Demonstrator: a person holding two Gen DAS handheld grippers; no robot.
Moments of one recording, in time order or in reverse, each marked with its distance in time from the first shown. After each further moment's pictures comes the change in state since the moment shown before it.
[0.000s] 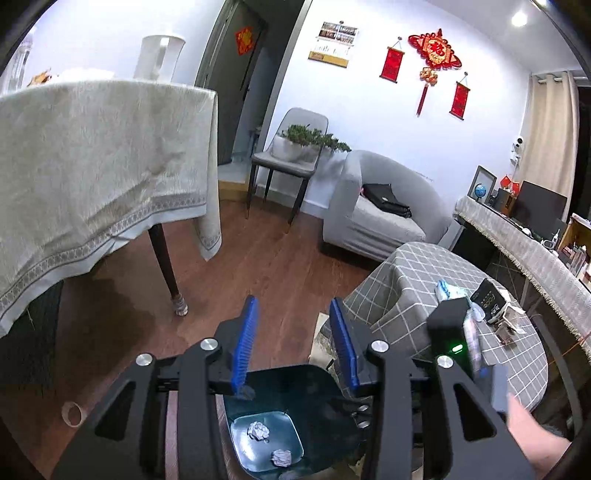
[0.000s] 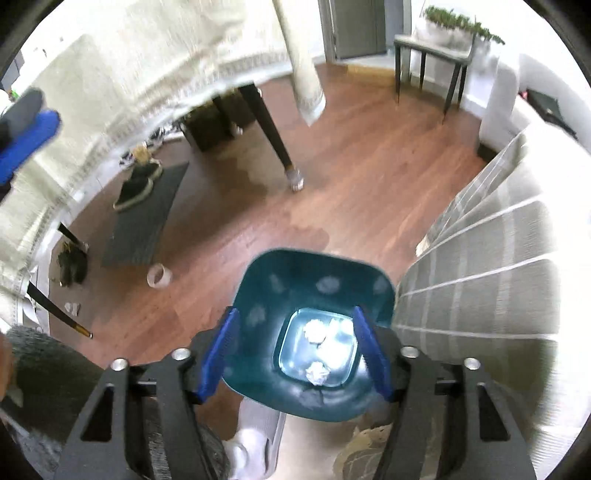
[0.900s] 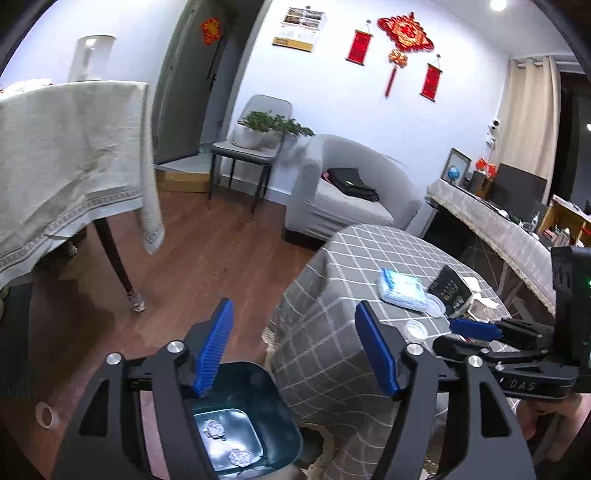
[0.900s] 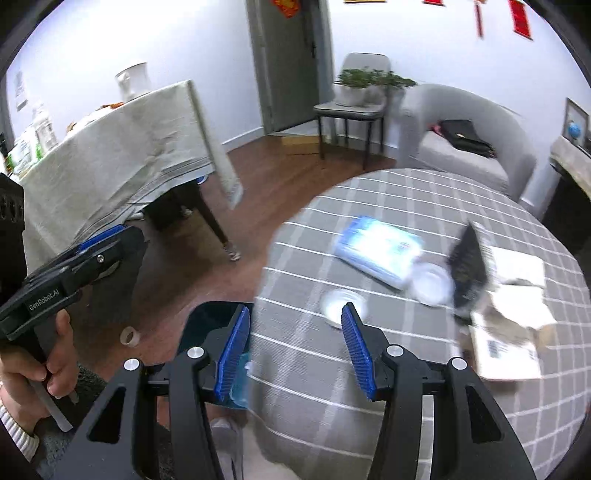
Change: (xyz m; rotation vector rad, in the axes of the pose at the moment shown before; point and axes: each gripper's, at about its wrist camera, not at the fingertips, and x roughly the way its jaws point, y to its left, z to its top) left arm 0.046 -0.094 -0.011 0.051 0.060 -0.102; right arm -0.147 -0.095 -0.048 0.142 -0.268 -0.192
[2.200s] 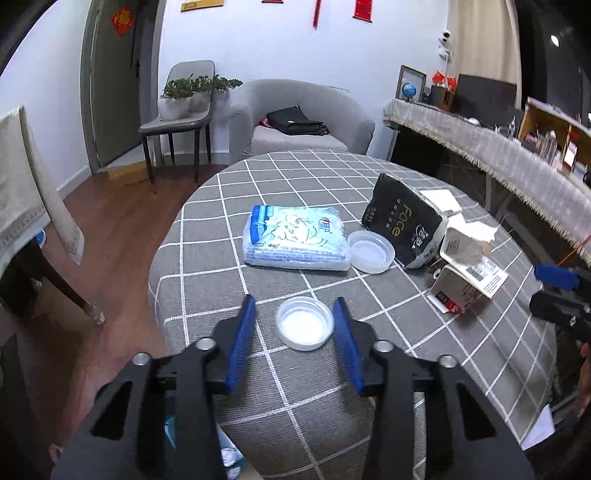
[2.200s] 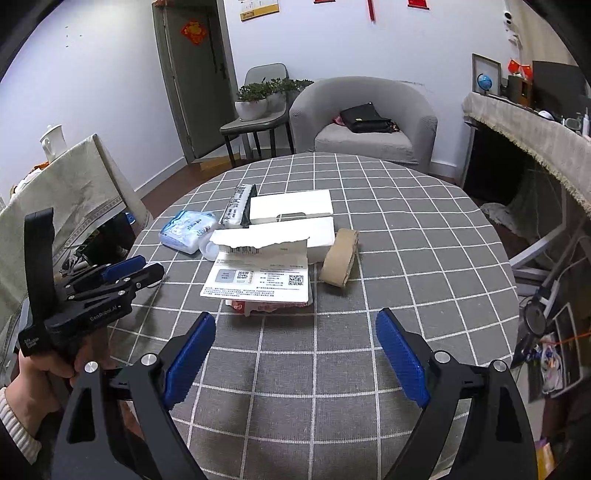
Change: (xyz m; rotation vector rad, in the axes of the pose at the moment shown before) left arm 0.119 -0.130 -0.036 0.262 0.191 -0.053; right arm -0.061 -0.140 -0.061 0.205 -0.059 -0.180
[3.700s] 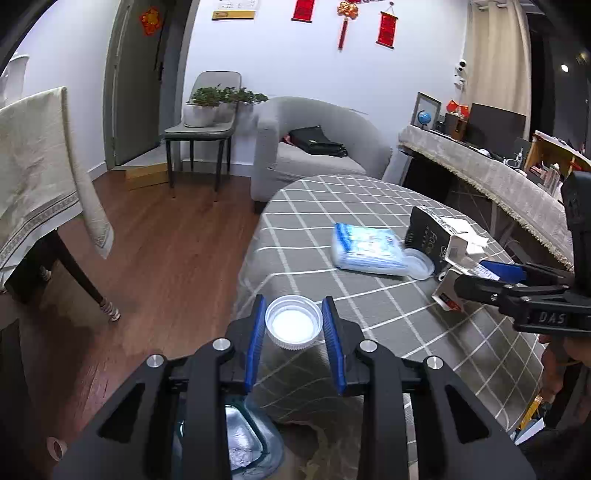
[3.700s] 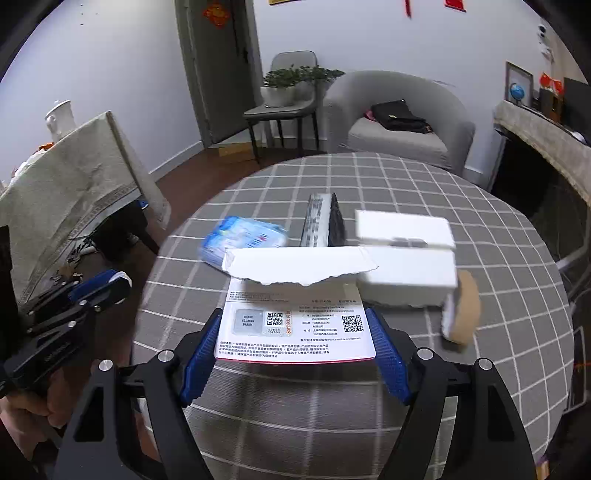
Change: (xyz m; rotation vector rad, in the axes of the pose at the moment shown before) left arm -0.047 0.068 -0.012 -0.094 -0.074 0.005; right arm 0.054 0.088 0.036 -0.064 0.046 0.047
